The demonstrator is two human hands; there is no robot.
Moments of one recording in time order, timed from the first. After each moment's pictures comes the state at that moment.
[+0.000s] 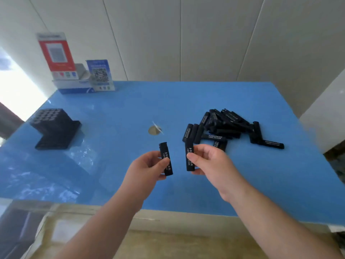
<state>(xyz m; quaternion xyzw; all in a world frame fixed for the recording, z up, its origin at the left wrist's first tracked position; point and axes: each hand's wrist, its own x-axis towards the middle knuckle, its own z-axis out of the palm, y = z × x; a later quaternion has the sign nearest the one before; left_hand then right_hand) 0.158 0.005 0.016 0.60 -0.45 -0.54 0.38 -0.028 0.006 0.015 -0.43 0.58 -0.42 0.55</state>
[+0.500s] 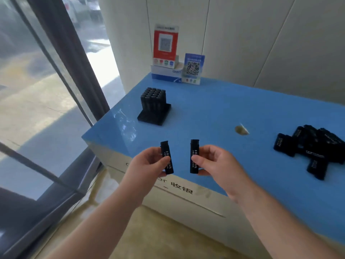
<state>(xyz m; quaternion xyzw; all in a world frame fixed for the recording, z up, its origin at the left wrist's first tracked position) 0.396 0.079 0.023 0.65 -0.37 -0.48 0.47 0.205 0.028 0.027 -0.54 0.49 -0.32 0.61</state>
